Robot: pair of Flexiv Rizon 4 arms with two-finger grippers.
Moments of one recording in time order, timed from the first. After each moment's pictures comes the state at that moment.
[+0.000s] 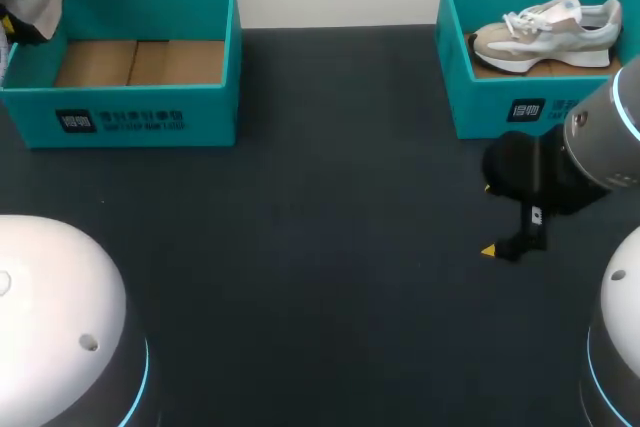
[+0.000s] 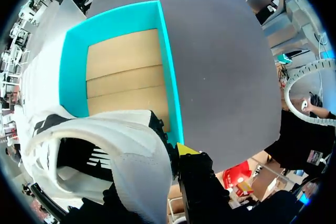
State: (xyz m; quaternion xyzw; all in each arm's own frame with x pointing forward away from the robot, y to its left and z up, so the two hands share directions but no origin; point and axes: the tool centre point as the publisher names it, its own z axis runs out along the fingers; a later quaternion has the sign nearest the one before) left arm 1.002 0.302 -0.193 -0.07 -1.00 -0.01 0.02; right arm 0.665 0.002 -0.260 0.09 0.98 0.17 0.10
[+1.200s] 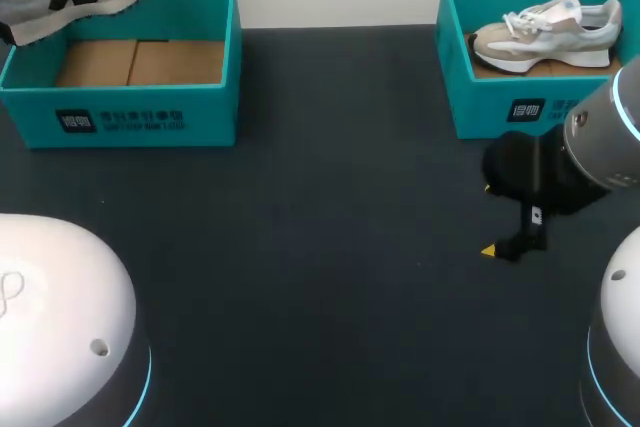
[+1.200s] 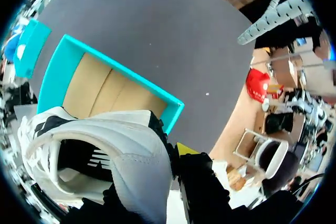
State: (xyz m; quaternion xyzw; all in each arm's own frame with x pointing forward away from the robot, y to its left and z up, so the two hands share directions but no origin) left arm 1.035 0.335 -0.191 -0.51 -0.86 -0.06 0.03; right arm 0.665 0.002 -0.260 0.09 0.98 0.17 0.10
